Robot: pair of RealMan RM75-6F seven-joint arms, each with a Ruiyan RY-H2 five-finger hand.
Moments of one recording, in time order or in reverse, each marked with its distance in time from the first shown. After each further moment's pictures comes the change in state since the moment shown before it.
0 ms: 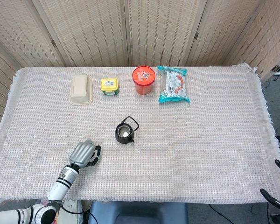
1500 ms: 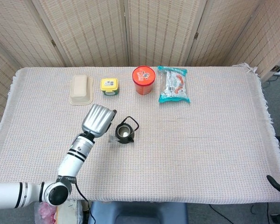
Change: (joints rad) left arm -0.436 0.231 -0.249 -0.363 -0.494 0.115 0.642; right arm 0.029 0.039 0.051 -0.081 0.148 -0.130 0.042
